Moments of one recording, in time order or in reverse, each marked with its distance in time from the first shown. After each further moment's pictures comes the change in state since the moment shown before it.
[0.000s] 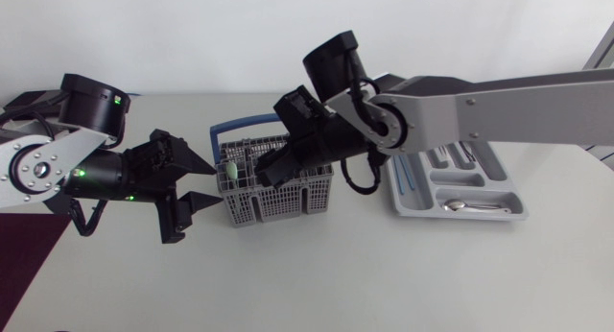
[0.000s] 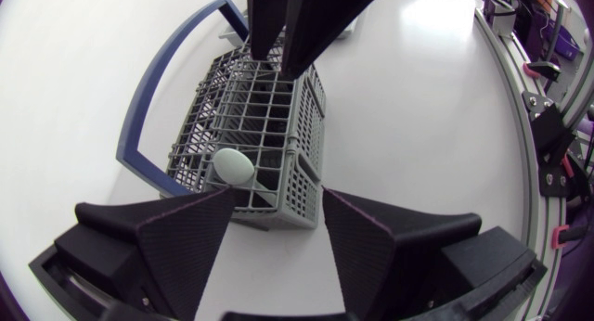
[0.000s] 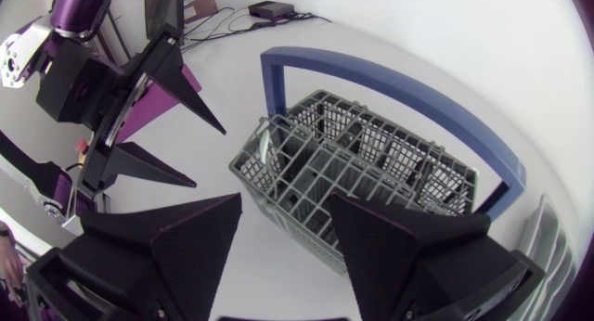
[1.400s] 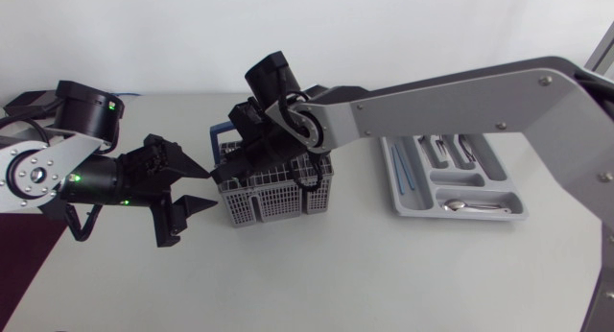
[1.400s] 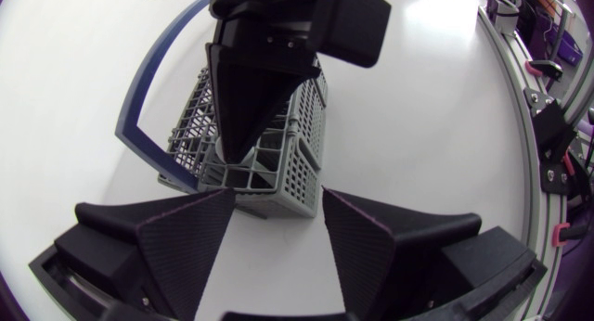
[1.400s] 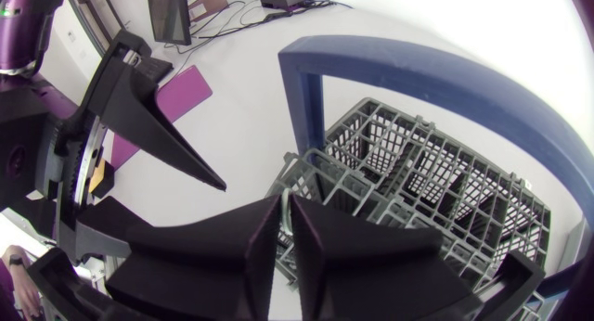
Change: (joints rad) left arm 0.030 -0.008 -0.026 0.000 0.000 0.005; right arm 0.064 0.293 0.274 -0.008 -0.047 0.098
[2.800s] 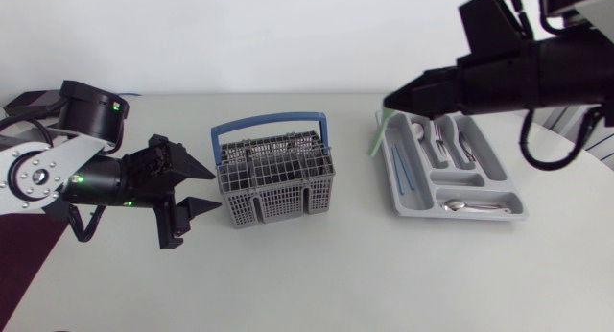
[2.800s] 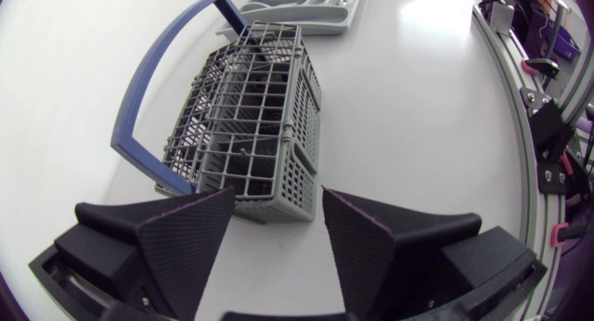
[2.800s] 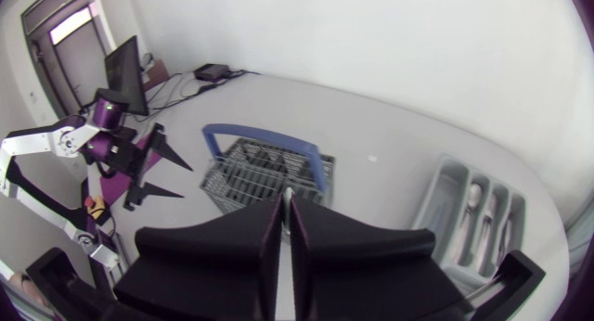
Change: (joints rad) left arm -0.029 -0.003 0.000 0.000 0.000 -0.002; right arm -0.458 -0.835 -0.392 -0.292 -0.072 -0.088
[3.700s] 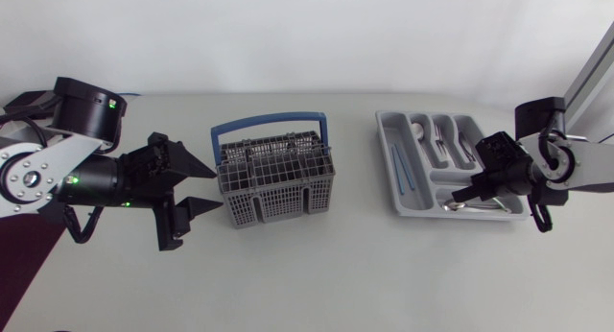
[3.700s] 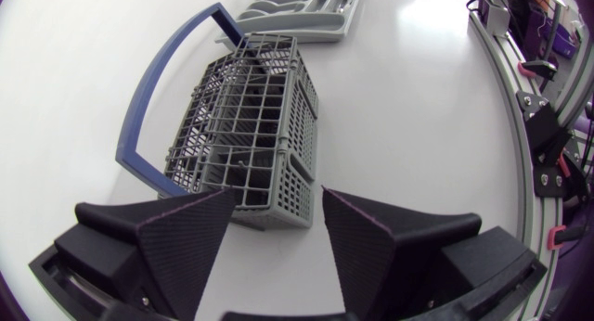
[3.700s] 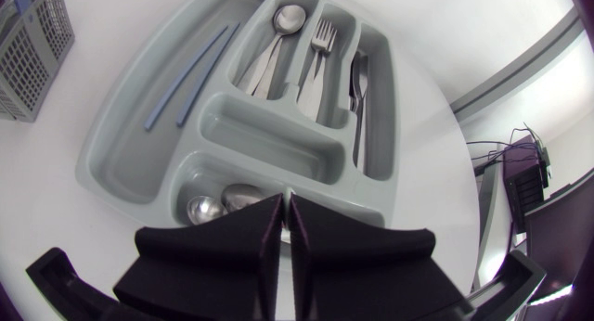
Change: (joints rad) left arm -0.020 -0.032 0.000 -0.011 0.000 -0.011; right arm -0.434 0.359 -0.355 0.395 0.519 -0.391
